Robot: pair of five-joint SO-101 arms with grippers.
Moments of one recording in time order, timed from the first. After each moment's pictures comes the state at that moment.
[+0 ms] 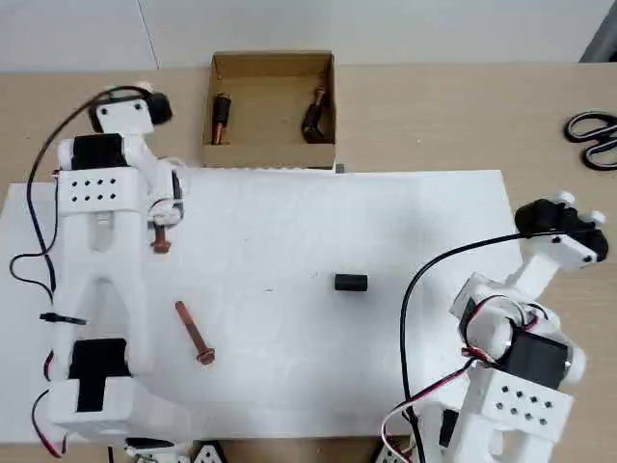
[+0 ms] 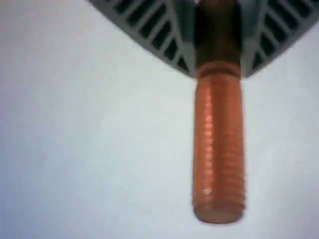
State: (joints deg) left arm -8.1 4.4 -7.3 93.8 18.1; right arm 16.9 -61.8 48.8 79.2 -13.4
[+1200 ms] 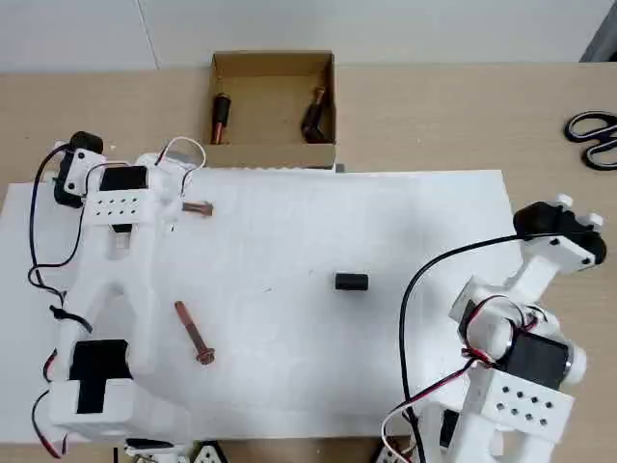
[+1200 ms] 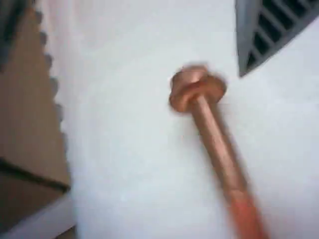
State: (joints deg) left arm -7.4 4.0 12.3 63.1 71.3; right arm 16.9 -61.8 48.8 81.0 -13.2
